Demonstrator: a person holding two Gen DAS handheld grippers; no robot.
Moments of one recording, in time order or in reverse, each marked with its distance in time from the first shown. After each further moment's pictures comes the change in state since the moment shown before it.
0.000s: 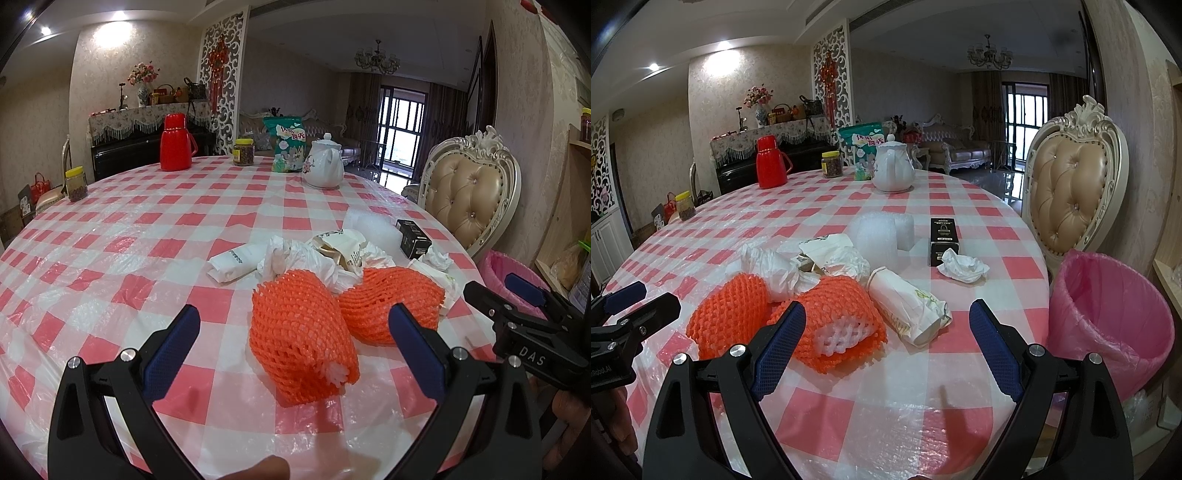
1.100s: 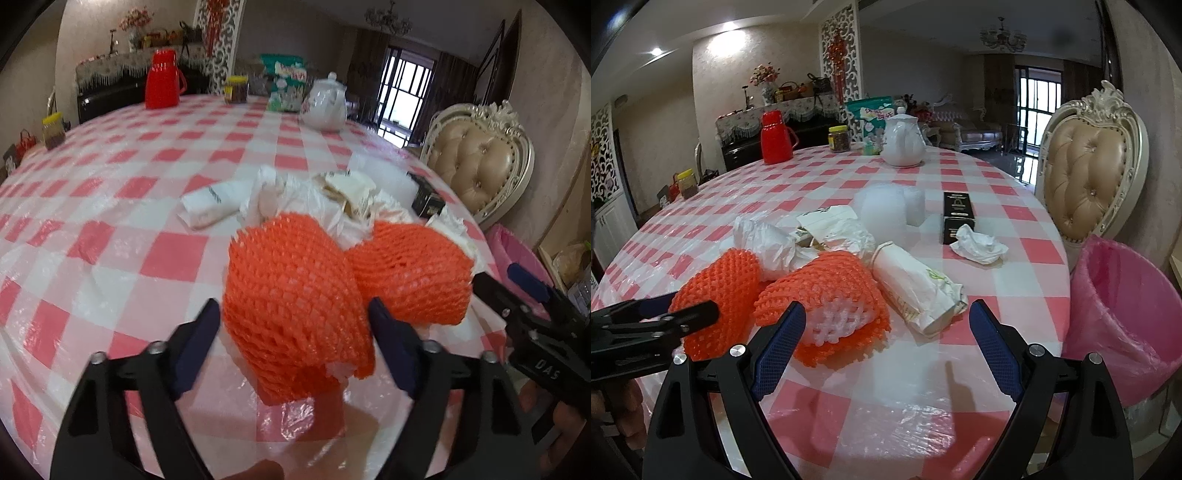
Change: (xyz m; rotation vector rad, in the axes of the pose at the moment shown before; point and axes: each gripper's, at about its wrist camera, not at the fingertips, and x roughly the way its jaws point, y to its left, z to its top) left arm 0.079 0.009 -0.027 -0.073 0.250 -0.068; right arm 0.033 0.001 -0.009 -0.026 0.106 0.041
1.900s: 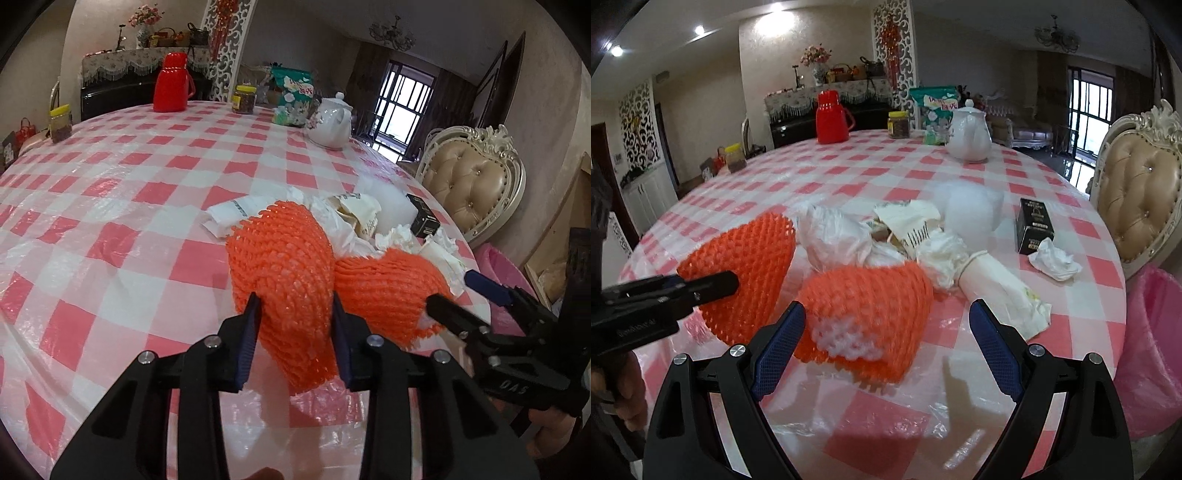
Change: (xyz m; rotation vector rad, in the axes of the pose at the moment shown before) left arm -0.035 0.030 0.004 -0.049 -0.061 -0.037; right arm 0.010 0.045 0.014 -0.101 0.048 0.175
